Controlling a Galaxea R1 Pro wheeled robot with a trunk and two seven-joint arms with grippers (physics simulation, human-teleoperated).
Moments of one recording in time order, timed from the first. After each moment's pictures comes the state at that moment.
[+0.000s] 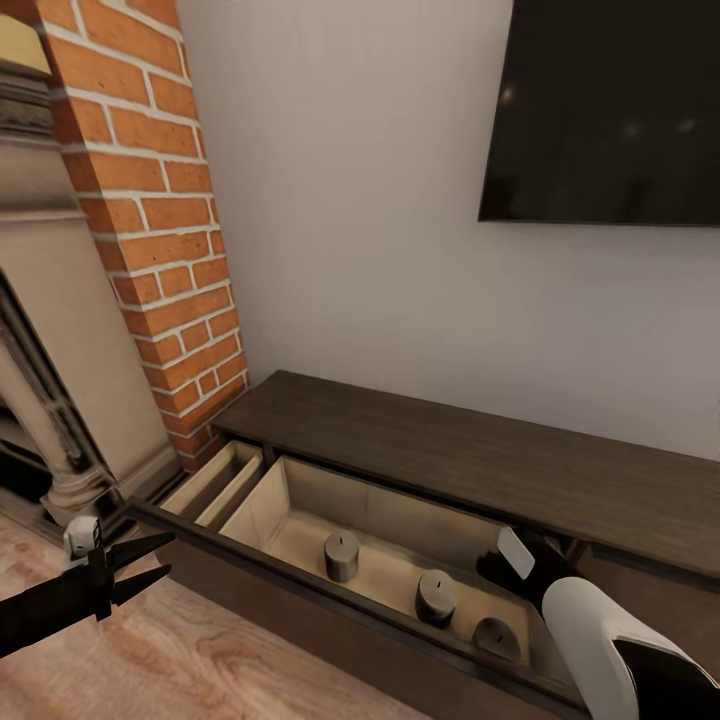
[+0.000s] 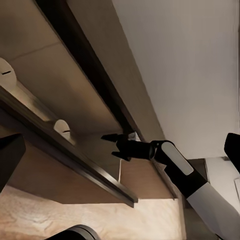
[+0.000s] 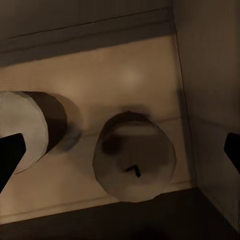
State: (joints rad) left arm -0.03 0.53 0.23 -1.56 1.50 1.04 -0.30; right arm -0.83 -0.03 -0.24 -0.29 -0.34 0.59 -0.44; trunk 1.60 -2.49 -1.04
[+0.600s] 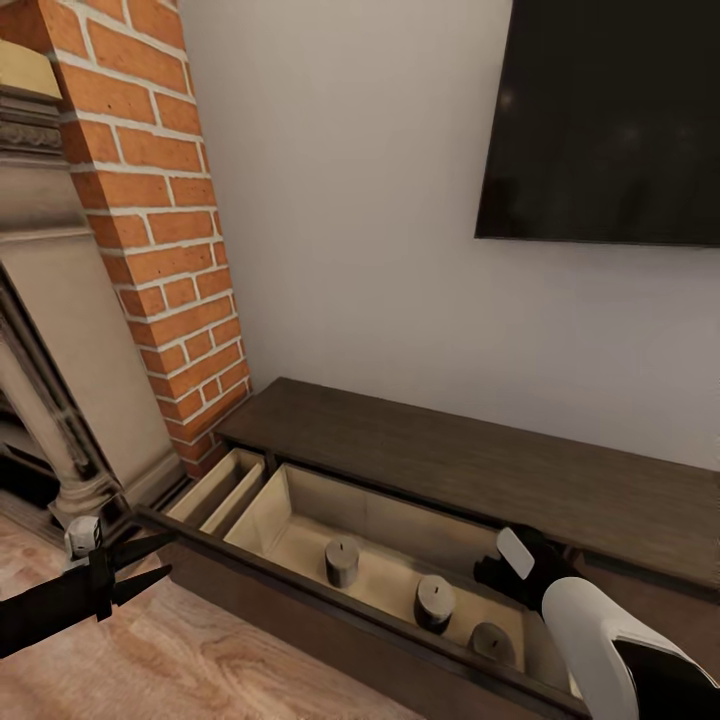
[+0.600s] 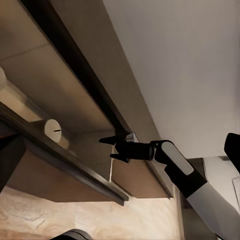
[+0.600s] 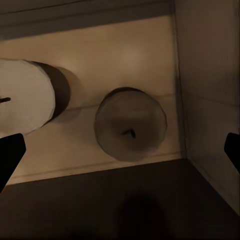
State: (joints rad) left arm -0.03 0.53 0.23 -1.56 1.50 1.04 -0.30; right arm -0.83 -0.03 -0.23 -0.29 -0.34 0.67 -0.43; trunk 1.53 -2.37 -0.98
